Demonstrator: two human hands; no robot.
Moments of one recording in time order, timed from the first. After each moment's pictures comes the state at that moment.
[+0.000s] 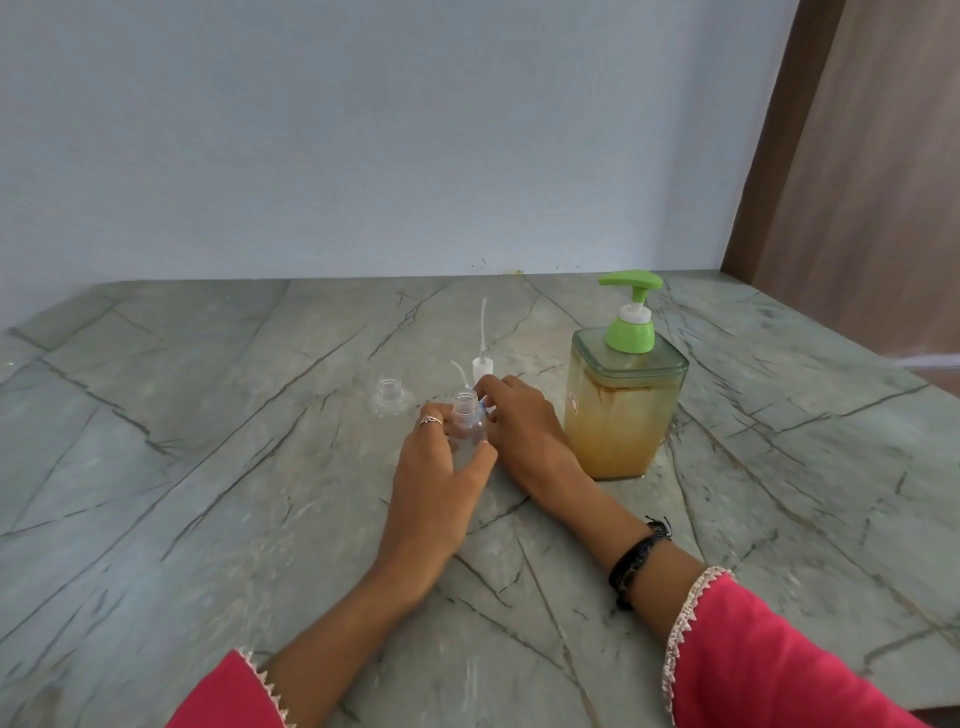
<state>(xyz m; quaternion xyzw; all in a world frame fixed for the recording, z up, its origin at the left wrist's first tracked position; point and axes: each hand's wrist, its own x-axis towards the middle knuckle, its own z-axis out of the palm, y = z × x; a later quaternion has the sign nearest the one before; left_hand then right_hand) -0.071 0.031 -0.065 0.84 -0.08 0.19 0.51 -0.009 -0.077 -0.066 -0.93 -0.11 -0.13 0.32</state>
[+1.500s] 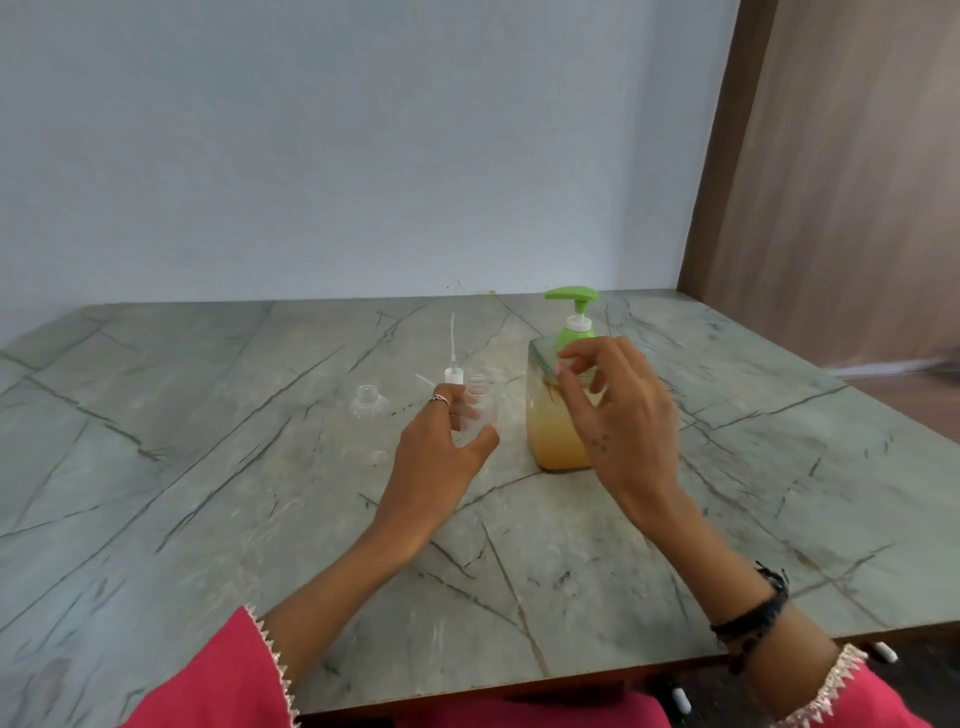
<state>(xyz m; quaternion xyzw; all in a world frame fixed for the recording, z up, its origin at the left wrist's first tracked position) -0.085 0.015 -0.040 0.83 -0.15 0.17 0.51 -0.095 -0.148 -0.027 -0.79 -0.09 -0.53 0.28</state>
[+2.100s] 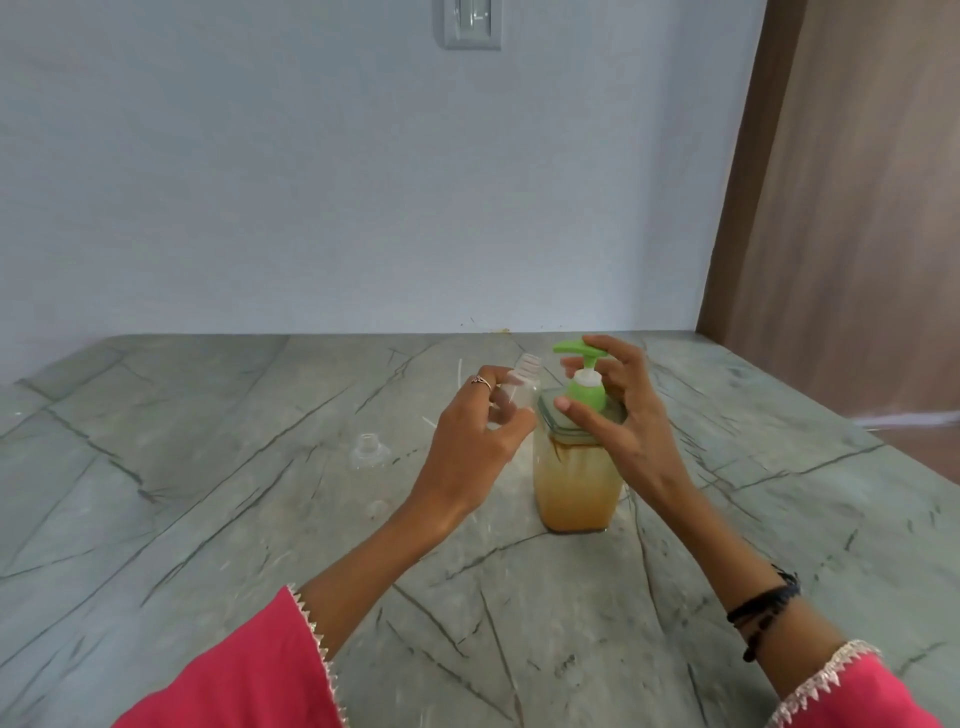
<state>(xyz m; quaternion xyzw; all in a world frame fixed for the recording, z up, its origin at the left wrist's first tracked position) -0.056 -0.014 0.003 0.79 -0.21 0.15 0.56 -0.045 -0.182 -0.012 -0.75 -0.22 -0.30 0.54</state>
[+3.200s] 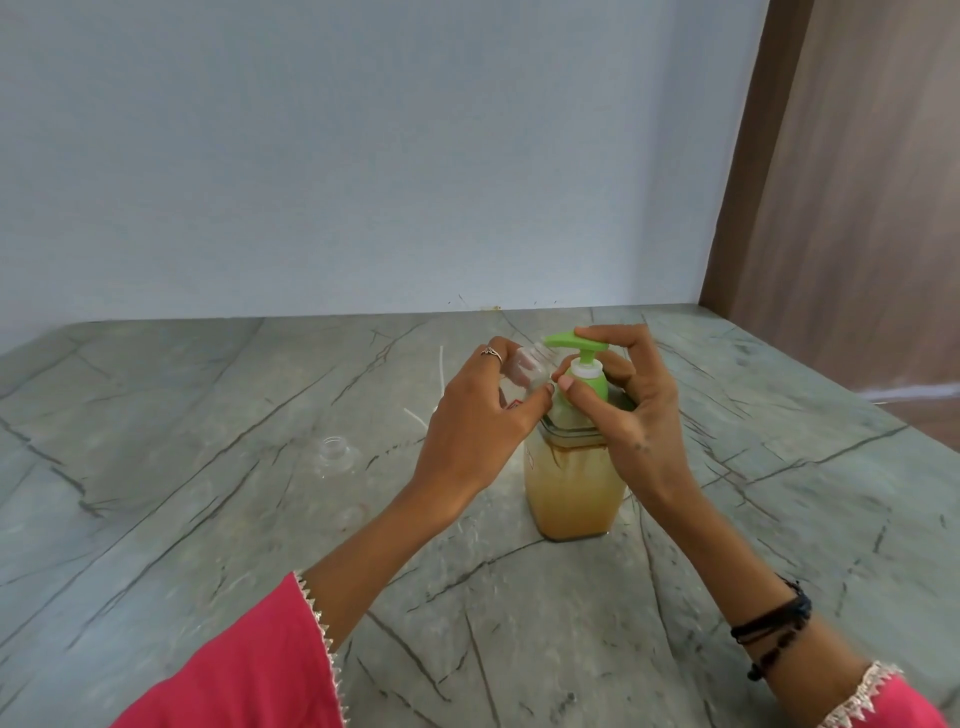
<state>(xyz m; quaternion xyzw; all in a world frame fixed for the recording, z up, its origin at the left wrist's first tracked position) -0.018 -0.036 0.000 0.84 -0.22 0.22 0.45 -0.035 -0.176 -0.012 -0.66 -0.23 -0.30 0.65</state>
